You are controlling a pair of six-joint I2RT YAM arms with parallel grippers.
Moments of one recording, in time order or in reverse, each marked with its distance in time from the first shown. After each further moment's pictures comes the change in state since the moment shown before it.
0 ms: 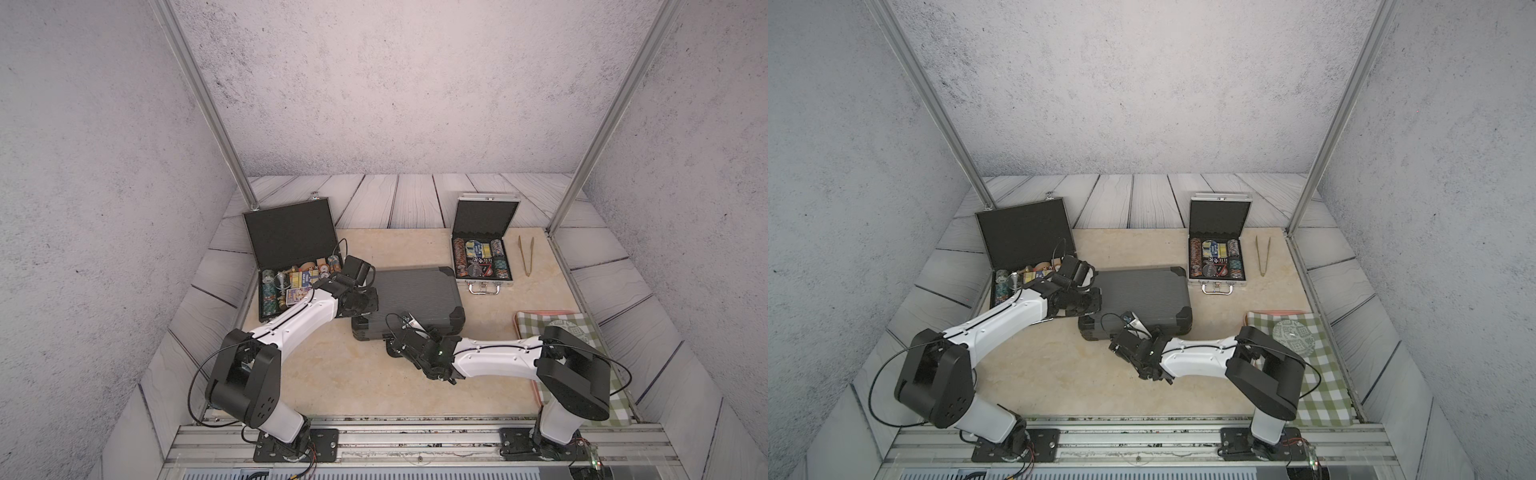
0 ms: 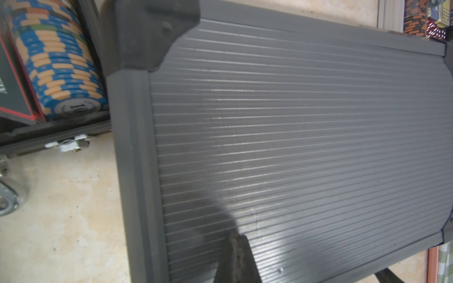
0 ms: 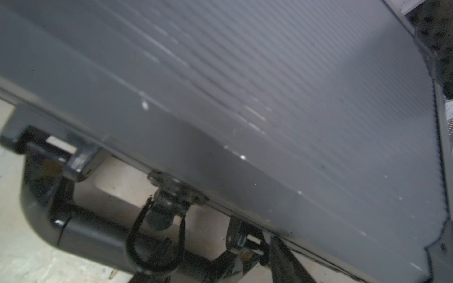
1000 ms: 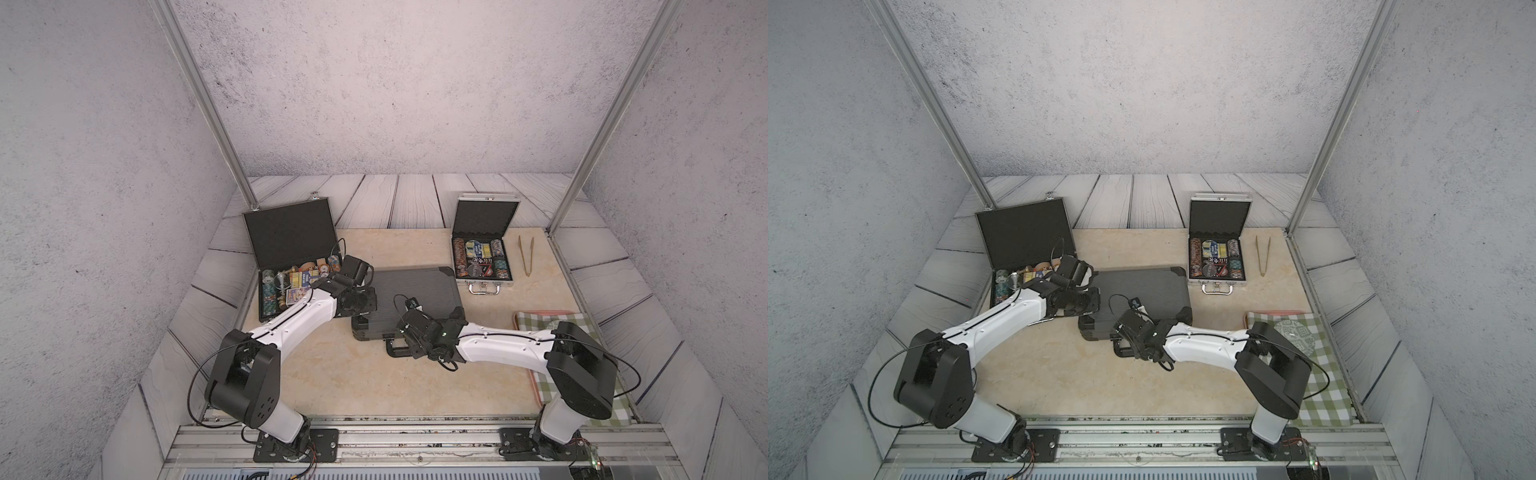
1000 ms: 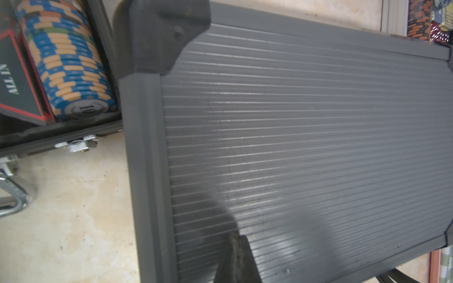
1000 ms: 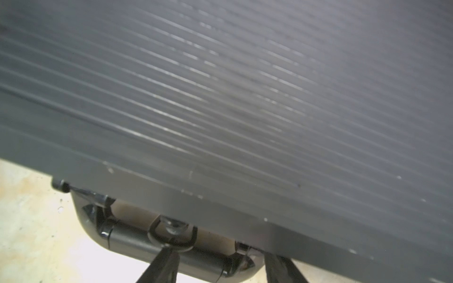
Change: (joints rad) left arm 0.011 -0.003 -0.003 0.000 -0.002 0.004; right arm -0.099 -0.019 0.108 -0.135 -0.233 0.169
